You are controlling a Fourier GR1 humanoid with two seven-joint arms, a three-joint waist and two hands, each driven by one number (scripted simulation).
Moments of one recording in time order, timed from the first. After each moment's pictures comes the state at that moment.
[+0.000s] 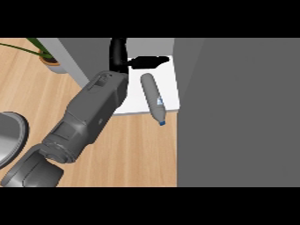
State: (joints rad) left arm -1.20 0.03 -0.20 -0.18 0.55 0.50 -0.66; right arm 0.92 -0.11 0.05 -2.40 -0.21 0.49 -0.26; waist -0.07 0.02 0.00
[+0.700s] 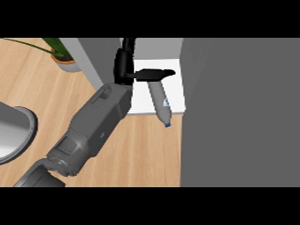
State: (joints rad) left arm -1.06 0.00 -0.24 -0.36 0.58 0.42 -0.68; right arm 0.94 -0.08 0.10 -2.42 -0.21 0.47 -0.22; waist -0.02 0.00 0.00
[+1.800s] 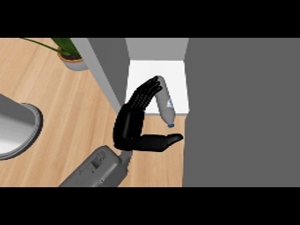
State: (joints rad) left arm -0.44 0.07 -0.61 -1.24 0.63 0.36 -0.58; right arm 0.96 -0.11 0.15 -2.43 -0.18 0.47 -0.23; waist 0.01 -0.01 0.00
